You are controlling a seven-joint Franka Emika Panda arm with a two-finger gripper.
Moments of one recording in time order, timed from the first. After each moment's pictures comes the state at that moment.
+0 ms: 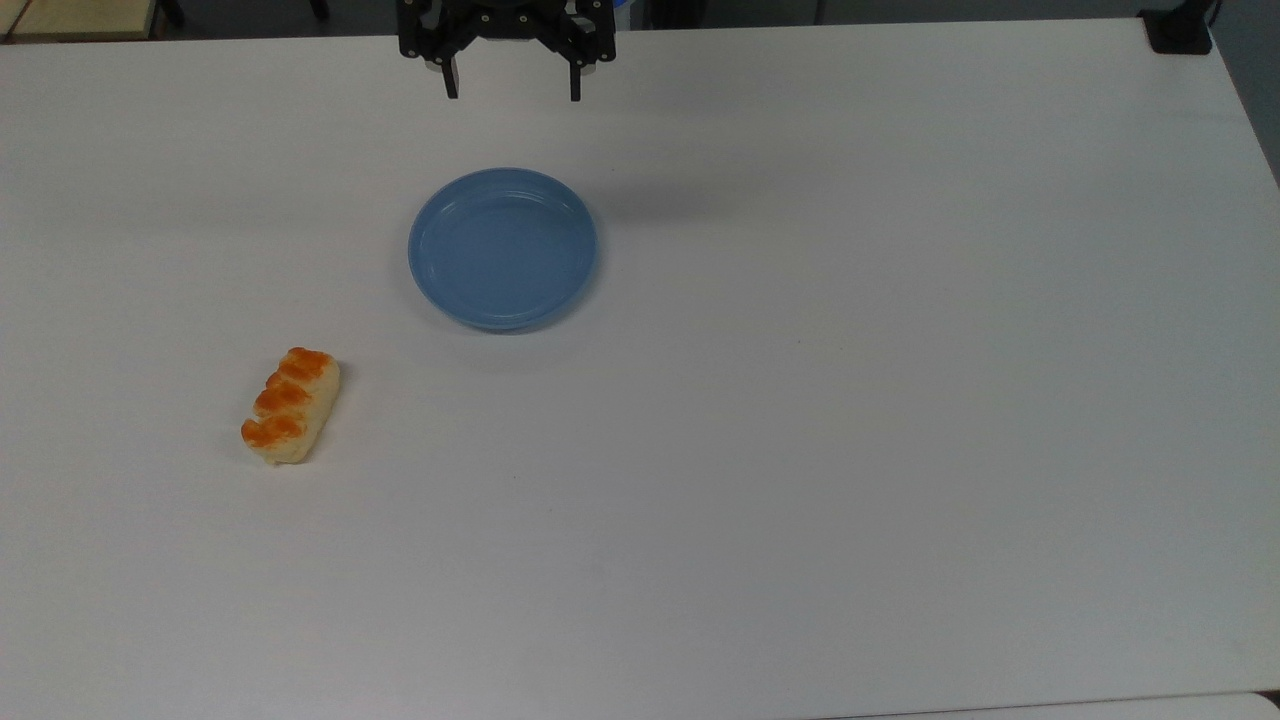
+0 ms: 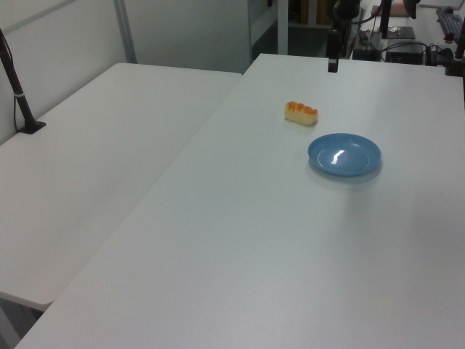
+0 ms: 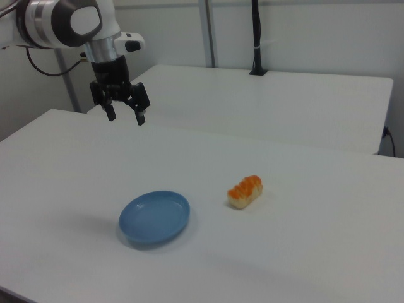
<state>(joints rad) 0.08 0.05 -0.07 -1.61 -0.04 1.69 -0.01</state>
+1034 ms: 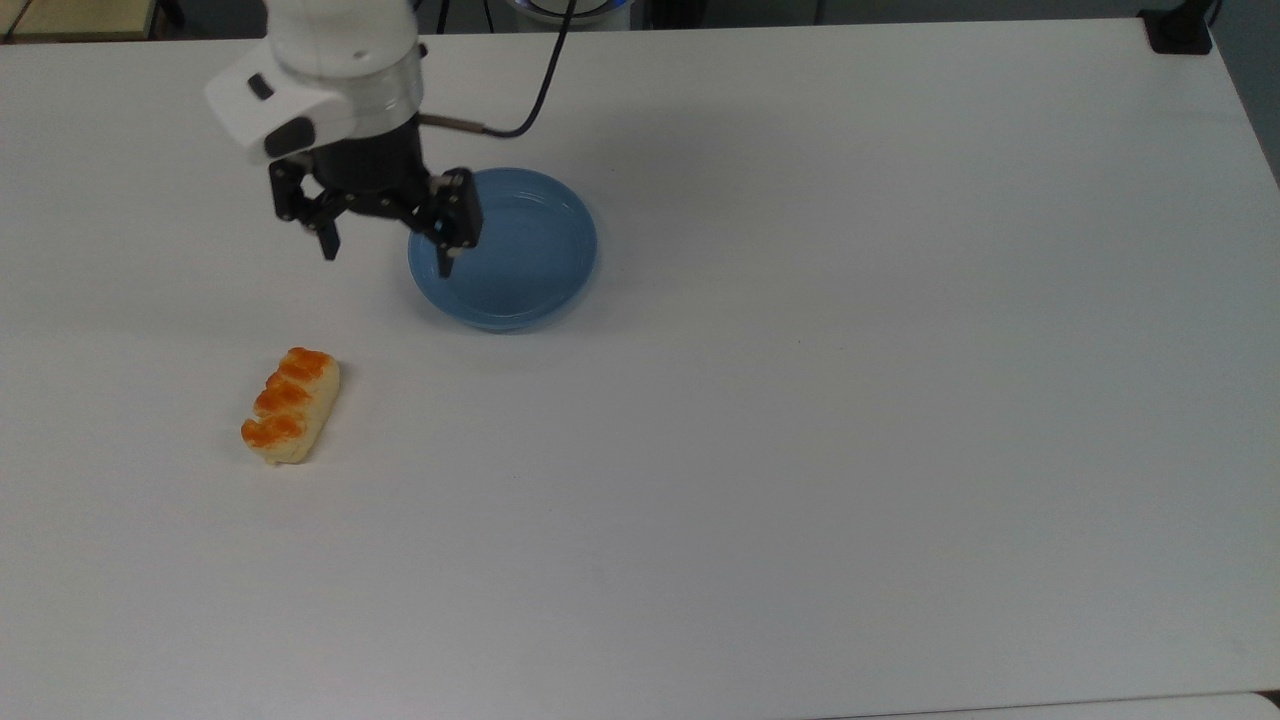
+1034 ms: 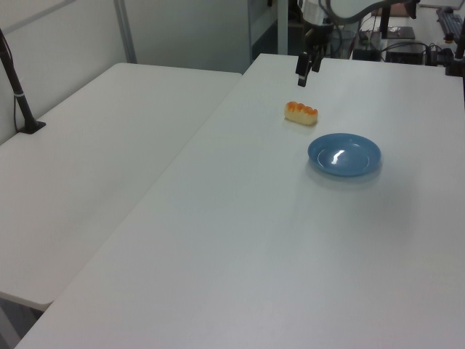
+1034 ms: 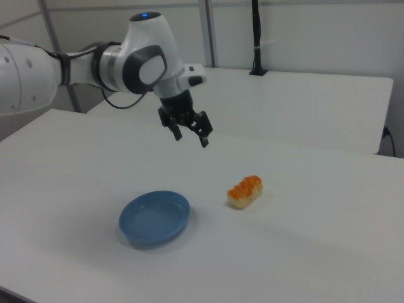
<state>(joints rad) -0.06 0.28 -0.10 -1.59 -0.04 2.05 -0.01</state>
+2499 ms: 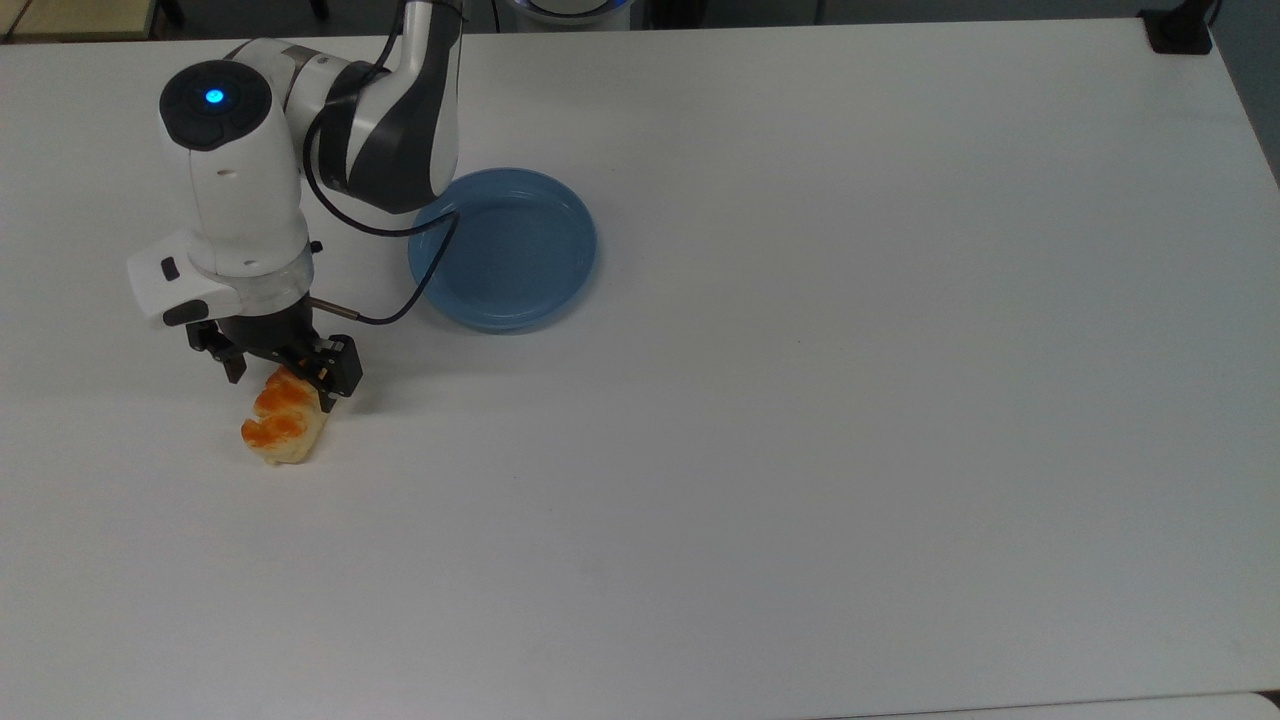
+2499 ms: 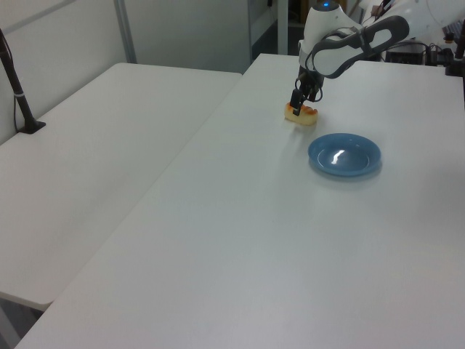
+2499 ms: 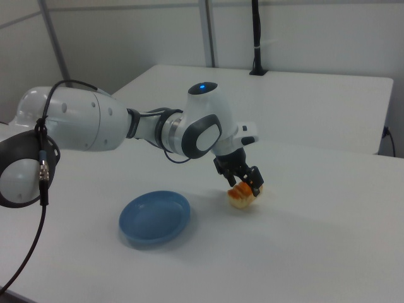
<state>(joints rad) -0.16 0.61 -0.15 -1.52 -0.04 2.37 0.01</state>
